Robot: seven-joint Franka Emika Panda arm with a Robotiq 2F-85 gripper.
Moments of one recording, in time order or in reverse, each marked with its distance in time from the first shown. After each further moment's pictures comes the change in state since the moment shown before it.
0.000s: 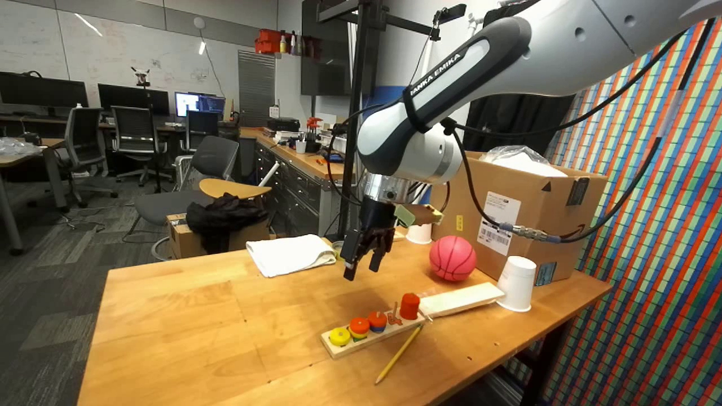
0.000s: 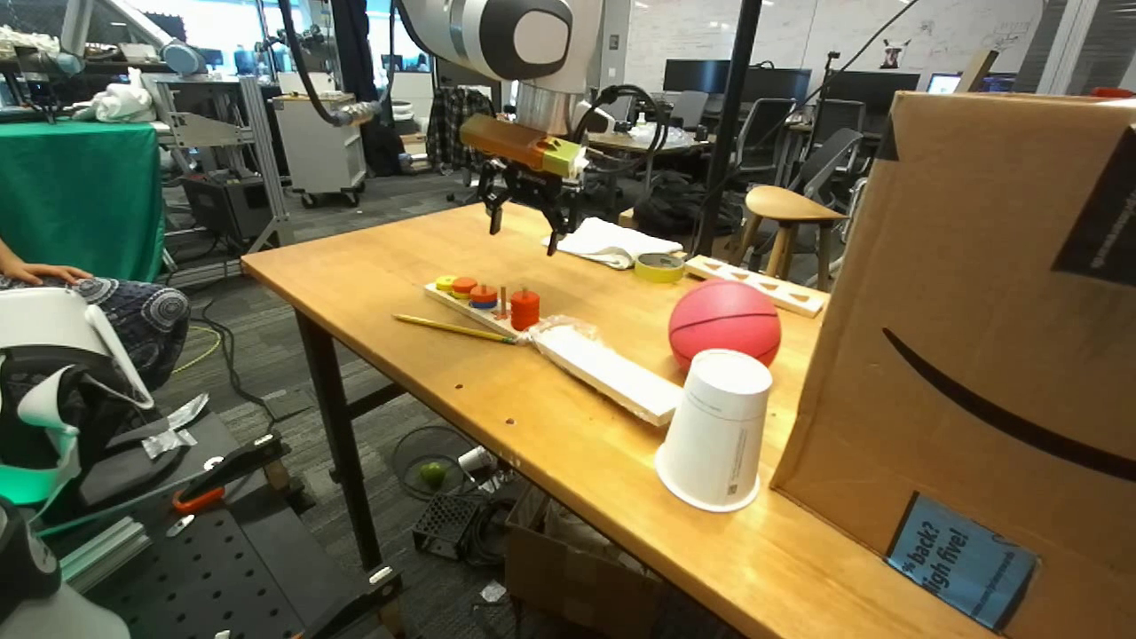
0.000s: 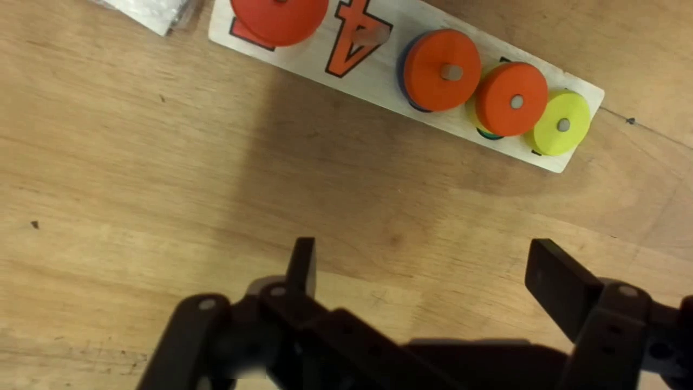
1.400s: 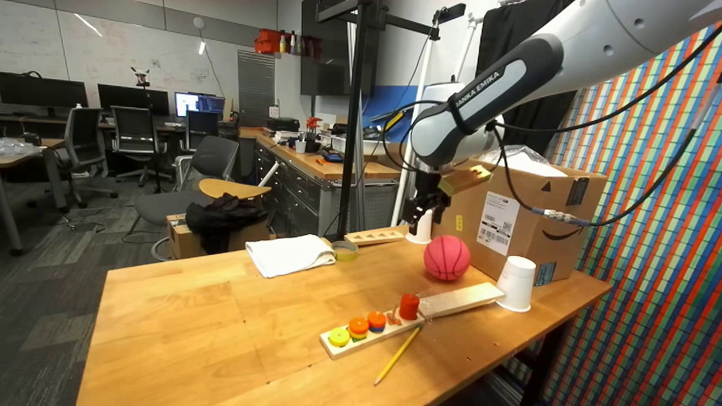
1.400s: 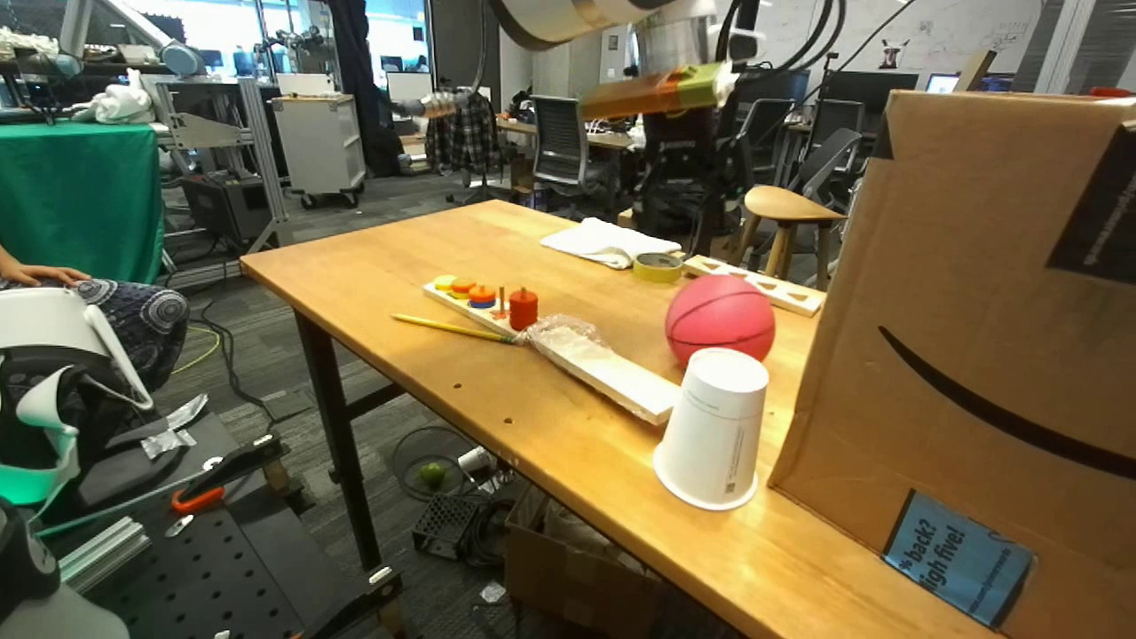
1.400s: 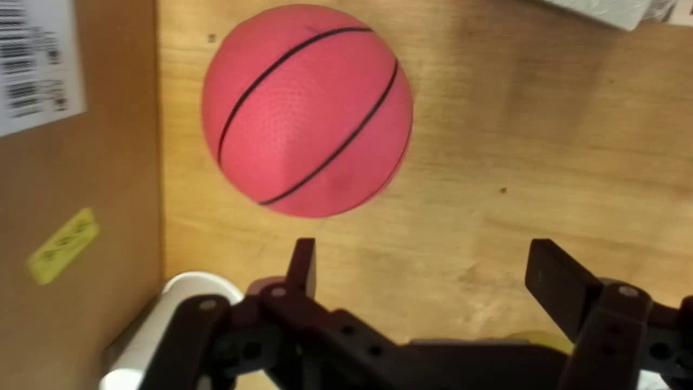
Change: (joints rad) arm -0.066 -0.019 -0.202 0.117 -0.424 0.013 0.276
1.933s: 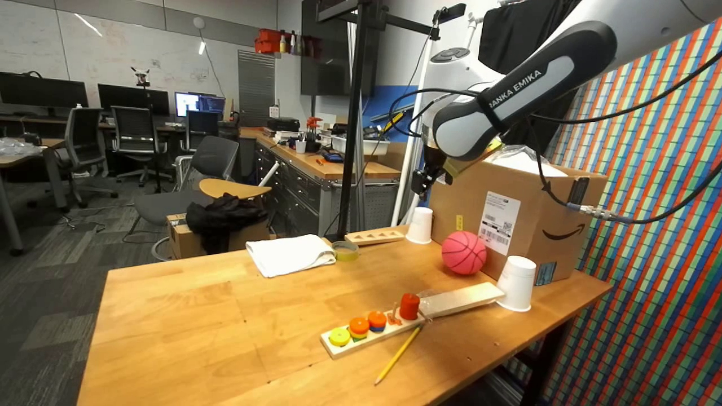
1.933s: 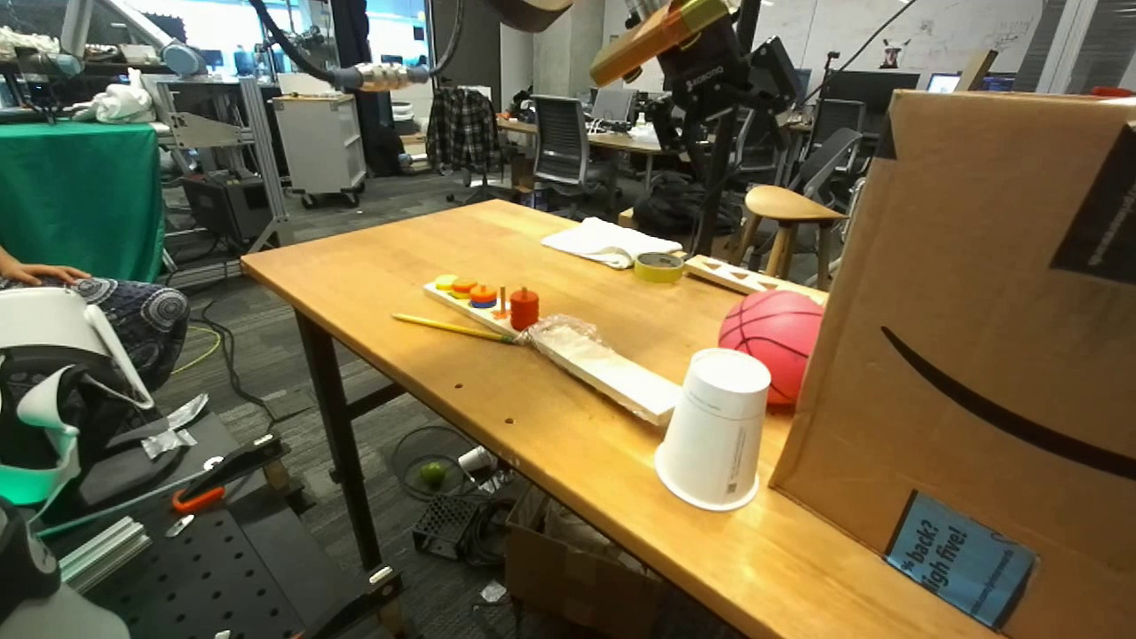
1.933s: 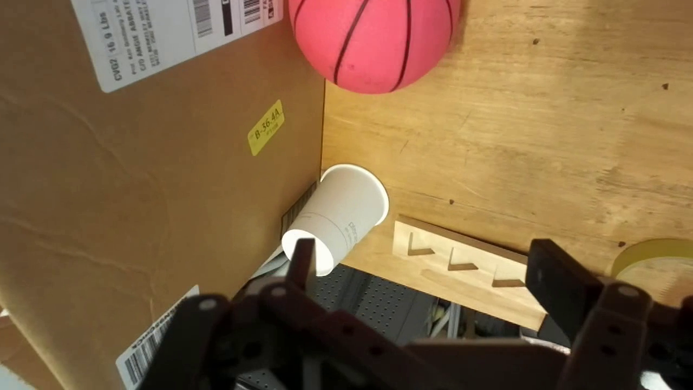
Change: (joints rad) arm 0.022 -0.098 -0.018 -0.030 -0.422 0.113 0.336
